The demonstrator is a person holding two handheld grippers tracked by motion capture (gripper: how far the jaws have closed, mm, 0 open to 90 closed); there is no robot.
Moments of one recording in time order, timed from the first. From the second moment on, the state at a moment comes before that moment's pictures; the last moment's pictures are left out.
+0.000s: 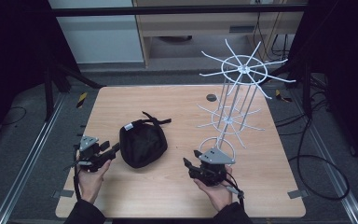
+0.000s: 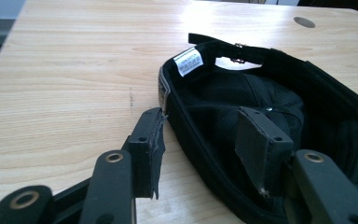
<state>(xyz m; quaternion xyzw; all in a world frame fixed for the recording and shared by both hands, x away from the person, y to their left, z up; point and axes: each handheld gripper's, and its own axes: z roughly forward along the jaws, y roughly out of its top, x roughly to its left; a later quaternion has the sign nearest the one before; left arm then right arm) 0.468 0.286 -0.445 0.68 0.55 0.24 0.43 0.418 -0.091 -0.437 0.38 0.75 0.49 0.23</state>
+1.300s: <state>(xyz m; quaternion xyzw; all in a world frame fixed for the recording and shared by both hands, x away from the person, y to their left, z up) 0.482 0.270 -0.475 0.72 0.55 0.22 0.36 0.491 0.006 -0.470 0.42 0.75 0.47 0.20</state>
